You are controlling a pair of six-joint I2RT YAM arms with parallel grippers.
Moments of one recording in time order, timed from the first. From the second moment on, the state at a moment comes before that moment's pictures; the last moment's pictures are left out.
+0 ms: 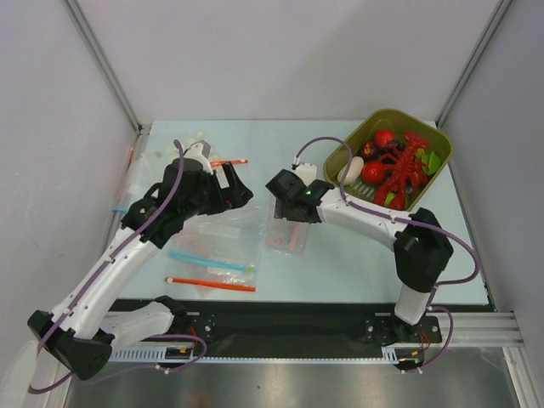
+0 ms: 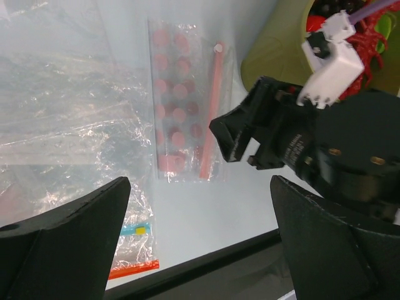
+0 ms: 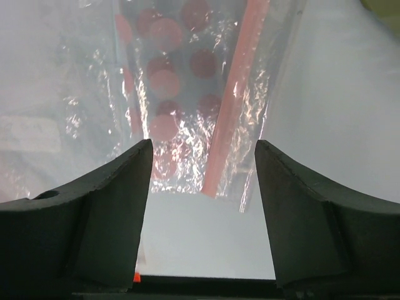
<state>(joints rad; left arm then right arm) -0.54 1.05 1.16 -0.69 -0.03 -0.65 0.88 1.76 1.41 -0.70 0.44 0.87</state>
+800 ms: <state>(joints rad) -0.54 1.02 1.16 -0.77 0.01 -0.52 0.87 2.06 1.53 -0.84 0.66 0.96</state>
